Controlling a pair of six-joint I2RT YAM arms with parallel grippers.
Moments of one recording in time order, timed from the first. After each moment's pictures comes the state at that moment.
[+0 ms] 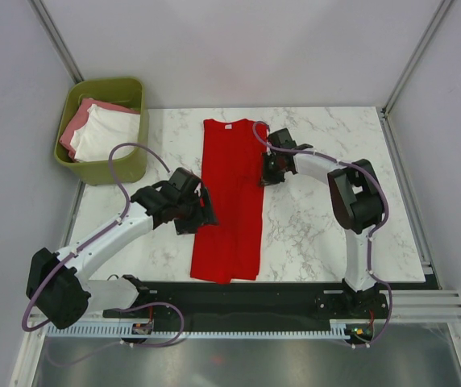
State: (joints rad) left arm -0.64 1.22 0.96 -0.78 0.04 -0.87; right arm 0.39 2.09 1.49 -0.41 -0.21 0.47
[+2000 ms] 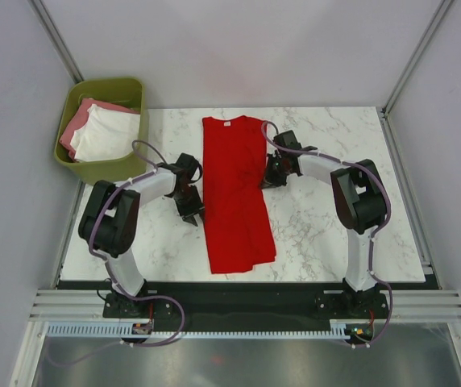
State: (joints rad) left arm -0.39 1.78 1.08 -0.70 0.14 -0.73; right arm 0.38 2.07 1.40 -0.37 -0.27 0.60
